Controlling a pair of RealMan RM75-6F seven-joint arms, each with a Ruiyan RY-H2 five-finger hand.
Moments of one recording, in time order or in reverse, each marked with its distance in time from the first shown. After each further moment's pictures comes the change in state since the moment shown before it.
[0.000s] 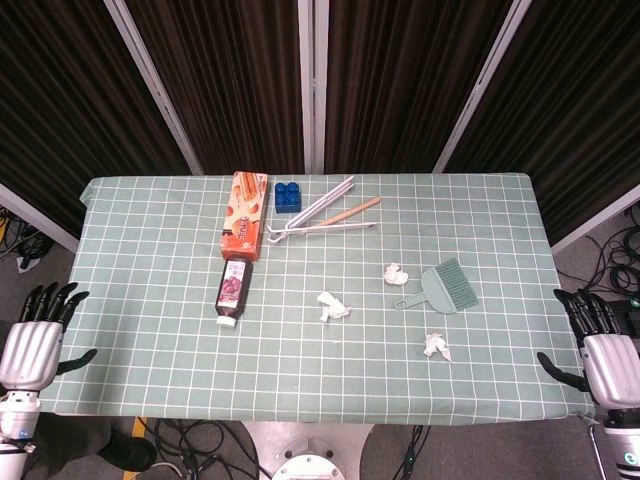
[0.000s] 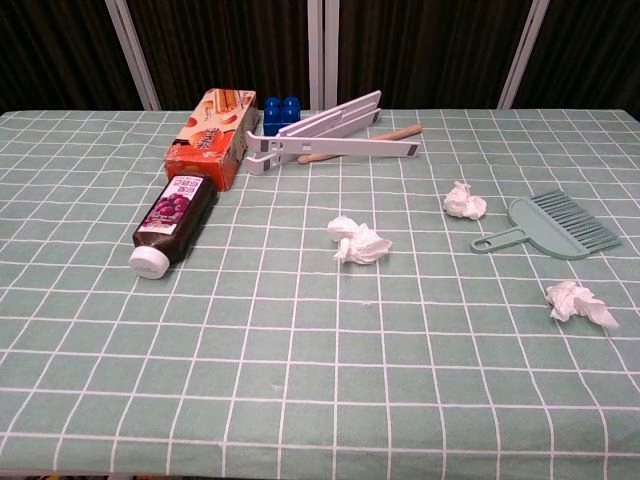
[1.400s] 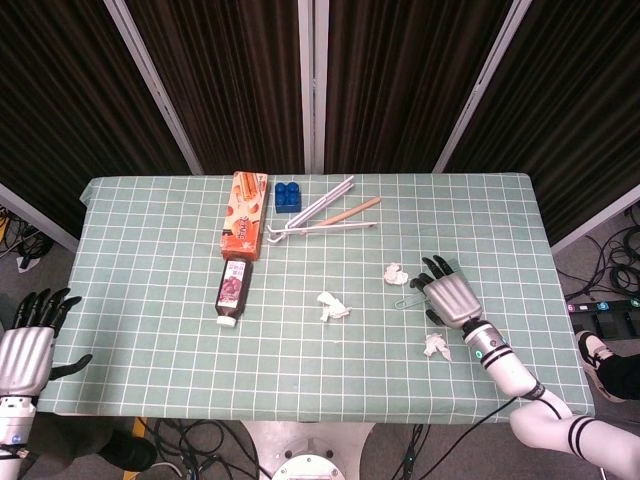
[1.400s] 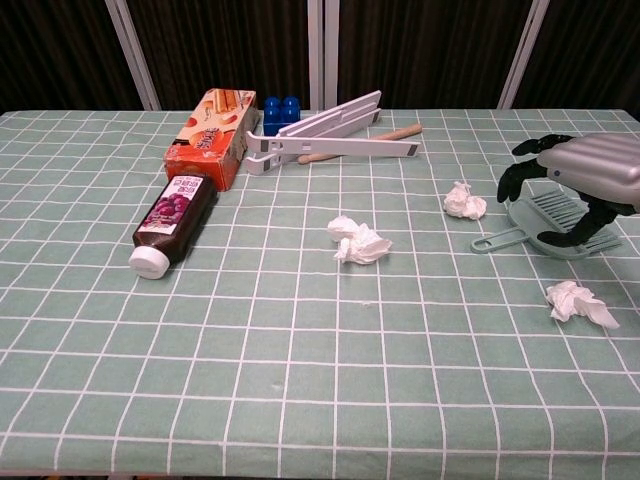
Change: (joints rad) left arm 0.023 0.001 0.009 0.016 -0.011 0.001 -0.070; right arm 0.511 -0.424 0.073 0.361 0.125 -0.639 -0.375
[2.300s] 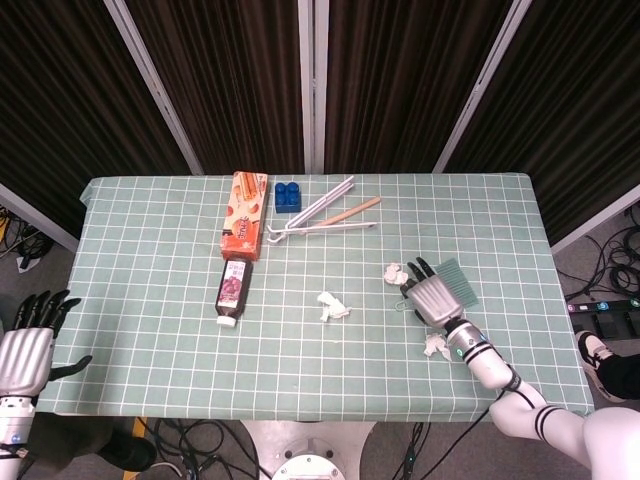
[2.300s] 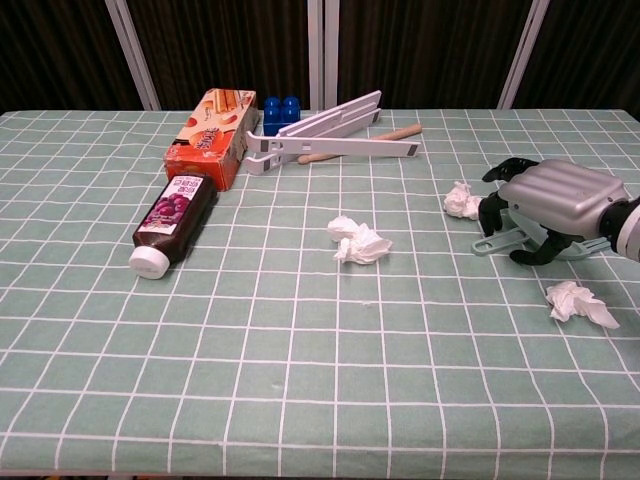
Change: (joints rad) left arm 0.002 -0.010 0.000 0.021 -0.009 -0.014 -0.025; right arm 0.060 -0.182 -0.076 0.272 -0.050 0.022 0.007
